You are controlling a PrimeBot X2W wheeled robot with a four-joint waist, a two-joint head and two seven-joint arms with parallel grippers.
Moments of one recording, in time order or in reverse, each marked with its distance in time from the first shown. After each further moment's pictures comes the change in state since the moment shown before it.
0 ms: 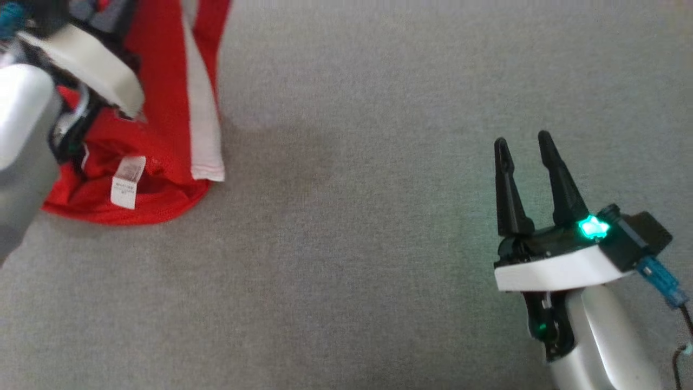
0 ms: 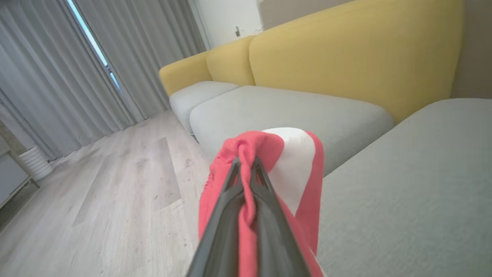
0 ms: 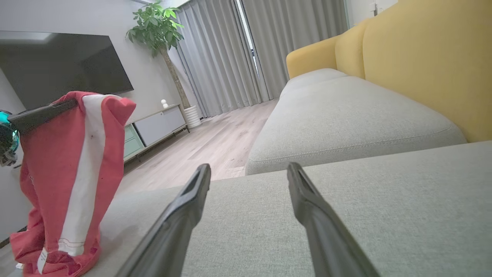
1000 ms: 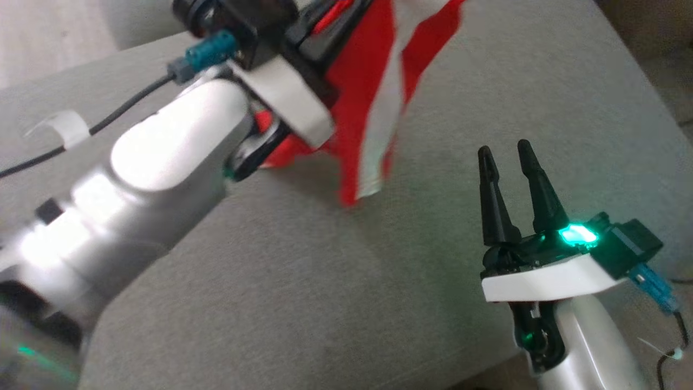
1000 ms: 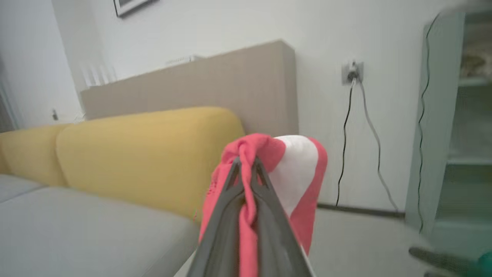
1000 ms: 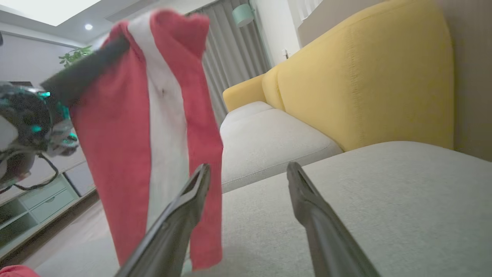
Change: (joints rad) left arm -0.005 -0.254 -0.094 -0.281 -0.030 0.086 0.021; right arm 0.033 0.001 0.070 -0.035 0.121 0.000 0.000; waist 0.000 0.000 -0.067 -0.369
